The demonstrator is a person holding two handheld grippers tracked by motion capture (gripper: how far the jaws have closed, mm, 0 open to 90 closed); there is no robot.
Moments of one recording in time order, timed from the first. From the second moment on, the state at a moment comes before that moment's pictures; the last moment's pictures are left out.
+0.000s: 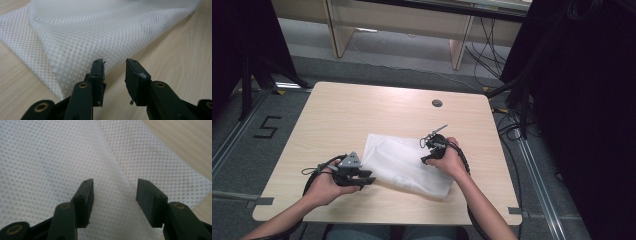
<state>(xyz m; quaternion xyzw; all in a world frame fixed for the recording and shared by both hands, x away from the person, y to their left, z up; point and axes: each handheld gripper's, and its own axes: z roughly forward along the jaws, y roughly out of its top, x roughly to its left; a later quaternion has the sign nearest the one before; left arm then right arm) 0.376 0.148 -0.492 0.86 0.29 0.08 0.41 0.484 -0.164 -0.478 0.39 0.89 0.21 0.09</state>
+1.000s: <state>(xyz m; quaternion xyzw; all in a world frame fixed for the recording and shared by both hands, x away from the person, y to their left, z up) 0.375 0.144 -0.493 0.85 0.29 0.09 0.42 0.499 -0.169 -0.486 0.40 0.89 0.22 0.09</state>
